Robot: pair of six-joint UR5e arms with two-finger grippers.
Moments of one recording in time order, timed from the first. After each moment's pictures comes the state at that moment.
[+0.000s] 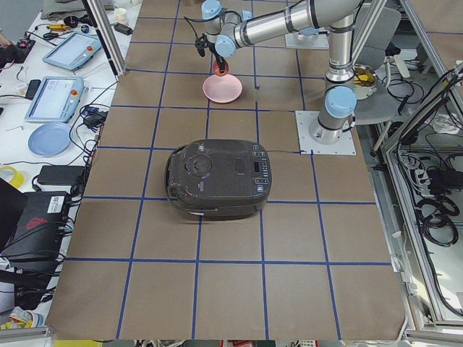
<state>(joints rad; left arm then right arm) -1.85 -1.90 -1.71 -1.12 1.39 -0.64 1.31 -1.50 1.73 -1.80 -1.64 -0.16</state>
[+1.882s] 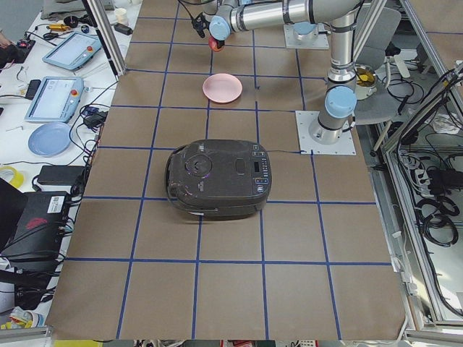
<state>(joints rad) -1.90 -1.91 -1.61 -1.12 1.26 -0.87 1.18 -1.28 2.01 -2.08 -1.60 -0.34</state>
